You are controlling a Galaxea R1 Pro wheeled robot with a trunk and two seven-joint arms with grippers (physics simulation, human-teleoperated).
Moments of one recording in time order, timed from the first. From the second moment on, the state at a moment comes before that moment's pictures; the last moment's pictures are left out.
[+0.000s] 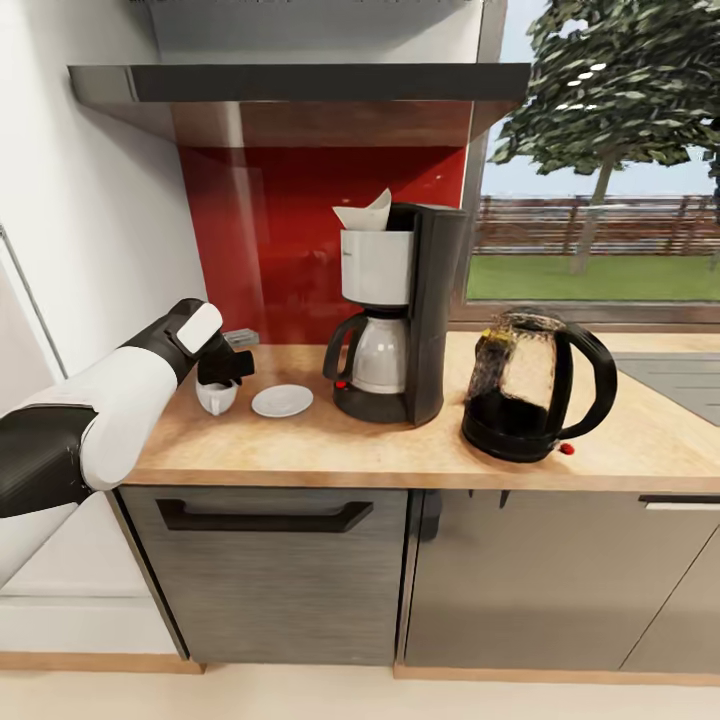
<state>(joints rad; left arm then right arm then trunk) -1.57 0.04 -0.05 -0.21 0.51 1.00 0.40 -0.22 -0.41 0.73 0.00 -0.98 -0.44 0.76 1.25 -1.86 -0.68</state>
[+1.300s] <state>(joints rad) -1.57 0.03 -0.03 -0.24 0.52 0.99 0.39 -0.22 -0.41 0.73 0.02 -1.00 -0.46 0.74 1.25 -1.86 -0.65</state>
